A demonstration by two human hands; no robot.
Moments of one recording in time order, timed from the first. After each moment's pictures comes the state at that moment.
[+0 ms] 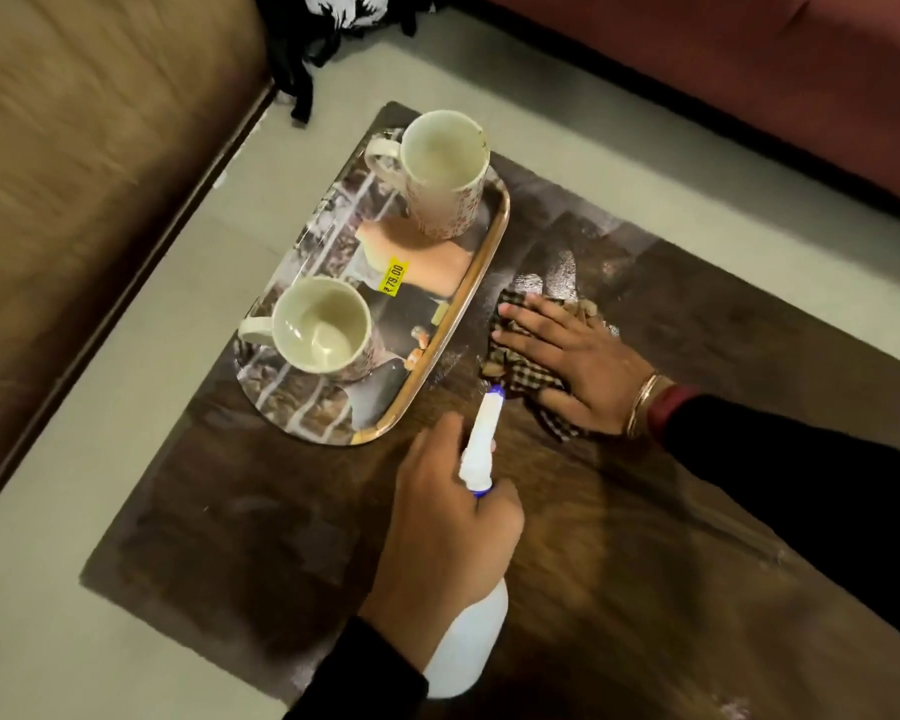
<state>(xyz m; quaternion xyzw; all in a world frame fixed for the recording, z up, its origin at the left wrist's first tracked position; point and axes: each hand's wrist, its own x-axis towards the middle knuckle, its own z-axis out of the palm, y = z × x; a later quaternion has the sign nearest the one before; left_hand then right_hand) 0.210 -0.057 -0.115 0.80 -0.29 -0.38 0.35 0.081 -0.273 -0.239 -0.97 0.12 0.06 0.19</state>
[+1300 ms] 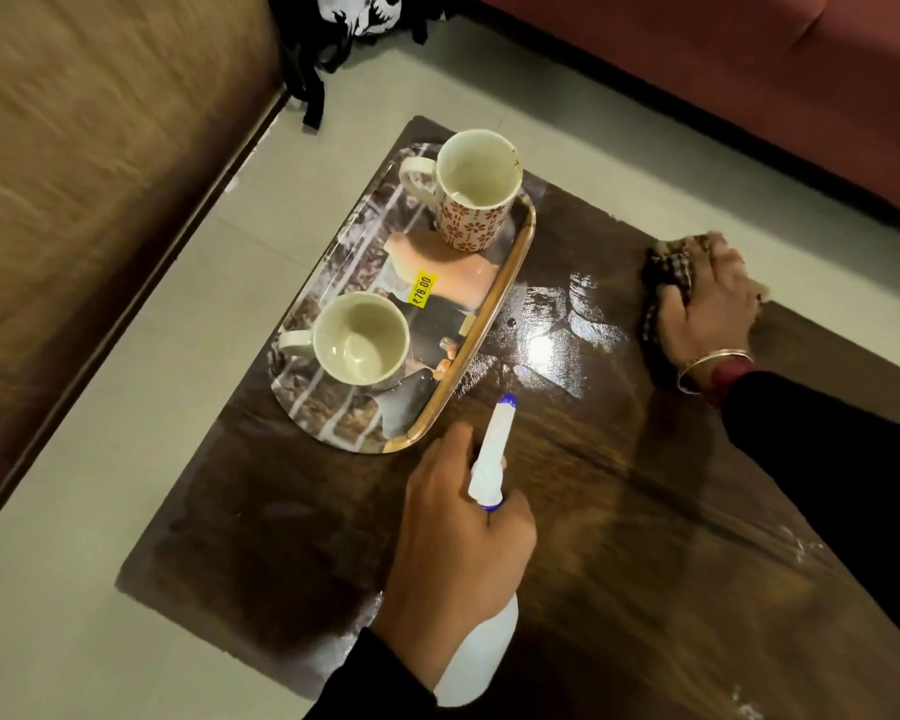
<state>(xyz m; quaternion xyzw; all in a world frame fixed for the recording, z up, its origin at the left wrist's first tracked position) 0.236 -0.047 -0.108 0.80 -0.30 -0.39 0.34 0.057 -0.338 -0.238 -0.77 0.62 -0.07 0.16</state>
